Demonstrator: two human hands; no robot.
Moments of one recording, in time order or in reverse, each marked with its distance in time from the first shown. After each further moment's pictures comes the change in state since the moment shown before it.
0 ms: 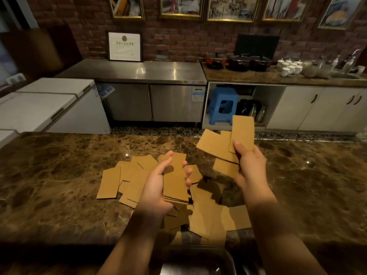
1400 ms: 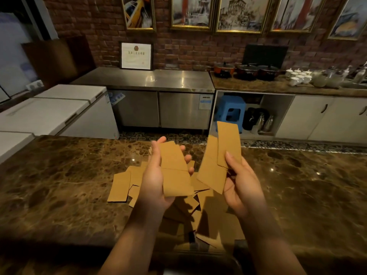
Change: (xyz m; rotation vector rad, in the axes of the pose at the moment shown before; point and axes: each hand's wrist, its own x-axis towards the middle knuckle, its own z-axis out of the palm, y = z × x) left_hand -0.014 0.032 0.016 0.075 -0.090 0.327; right_hand -0.056 0.005 0.022 0.299 -0.349 0.171
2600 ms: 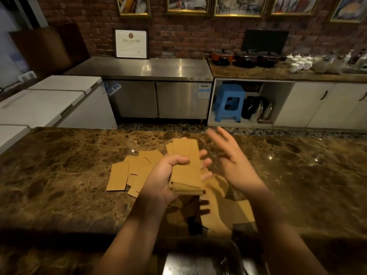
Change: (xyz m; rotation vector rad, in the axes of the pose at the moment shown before) left_hand -0.003 -0.023 -0.003 -0.026 -0.168 -0.393; right_hand 0.024 0.003 -0.028 -1.196 -0.308 -0.403
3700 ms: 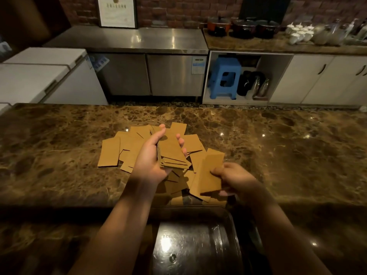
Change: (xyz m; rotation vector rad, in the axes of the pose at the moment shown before) left_hand 0.003 -0.012 -0.034 -0.093 0.310 0.071; right_hand -0.050 0.067 0.017 0.209 -0.115 0.979
